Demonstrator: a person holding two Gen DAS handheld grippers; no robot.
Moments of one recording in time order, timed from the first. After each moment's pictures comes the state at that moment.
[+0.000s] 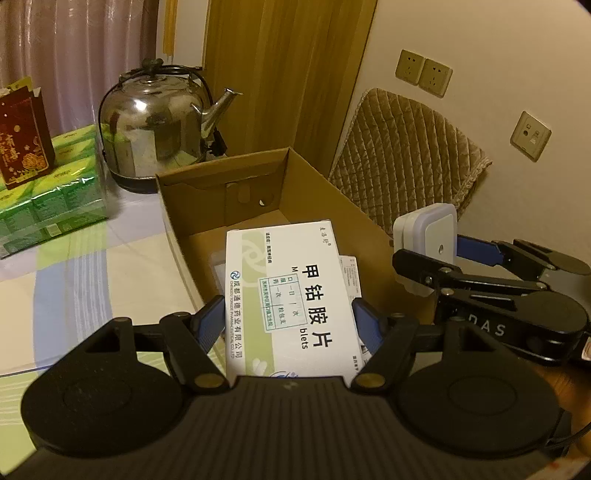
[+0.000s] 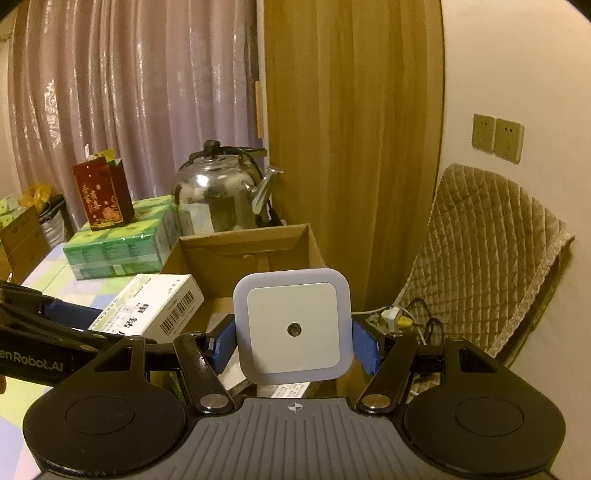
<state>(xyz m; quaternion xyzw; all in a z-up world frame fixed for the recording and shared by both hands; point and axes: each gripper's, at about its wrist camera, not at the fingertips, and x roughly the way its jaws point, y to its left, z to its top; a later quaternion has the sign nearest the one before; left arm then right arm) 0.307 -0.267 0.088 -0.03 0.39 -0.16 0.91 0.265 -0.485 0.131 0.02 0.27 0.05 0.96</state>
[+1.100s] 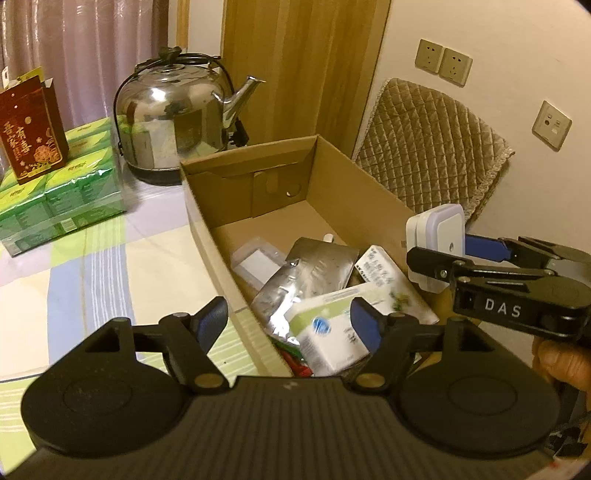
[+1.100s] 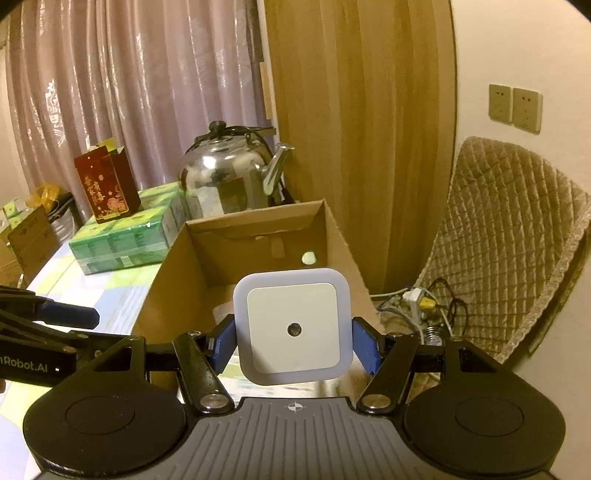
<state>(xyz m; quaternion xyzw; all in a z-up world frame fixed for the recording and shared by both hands) 0.316 -0.244 0.070 -0.01 0.40 -0.14 0.91 0.290 -0.481 0.109 0.05 0.30 0.08 0.95</state>
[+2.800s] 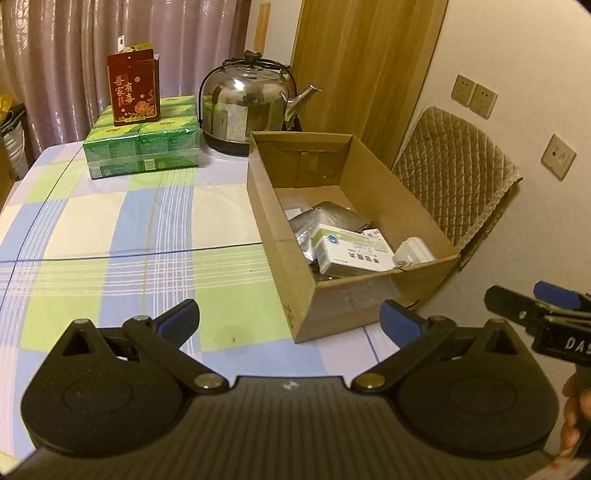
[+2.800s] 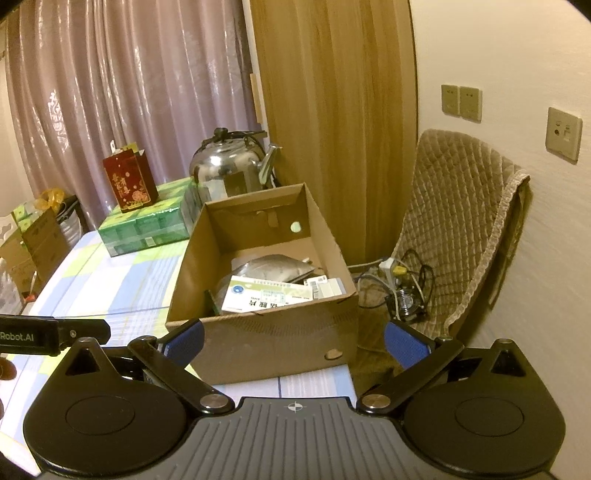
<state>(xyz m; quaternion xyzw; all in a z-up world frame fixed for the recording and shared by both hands) 0.155 -0.236 0.101 -0.08 0.38 -0.04 0.92 0.122 -0.498 0.150 0.06 0.30 0.05 0.95</state>
